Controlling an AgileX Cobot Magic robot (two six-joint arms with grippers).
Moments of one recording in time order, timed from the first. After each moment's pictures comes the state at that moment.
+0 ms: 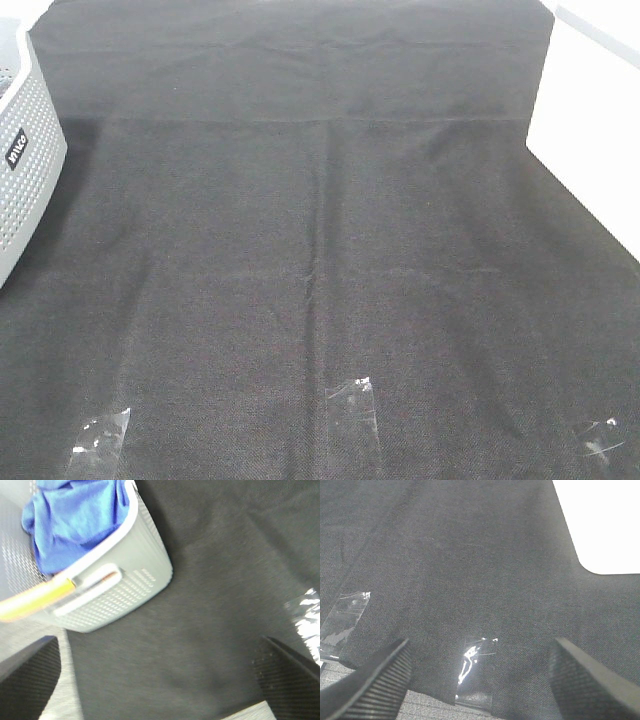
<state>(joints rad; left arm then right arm) 0.09 0.50 -0.82 -0.03 1.13 0.54 0.02 0.00 -0.46 0.16 1.12 -0.13</state>
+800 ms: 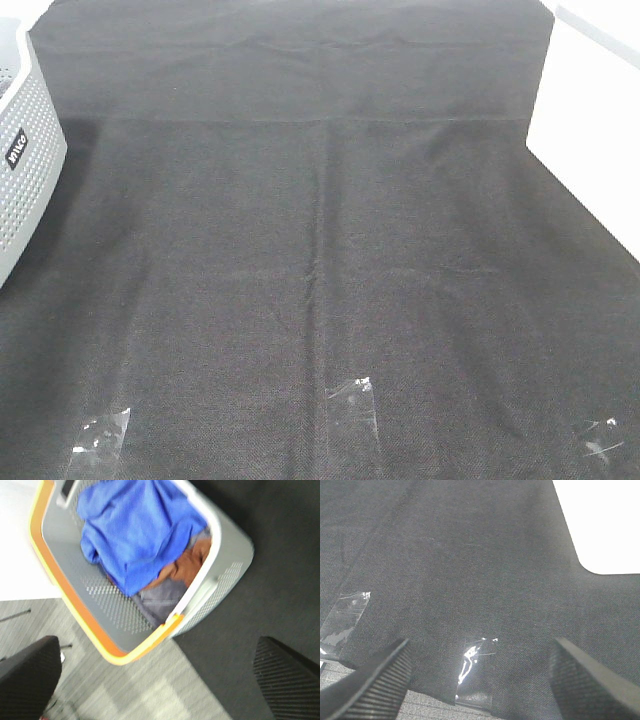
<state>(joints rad) 0.09 1.00 -1.24 0.17 1.17 0.90 0.02 0.00 -0.46 0.16 1.12 -0.13</state>
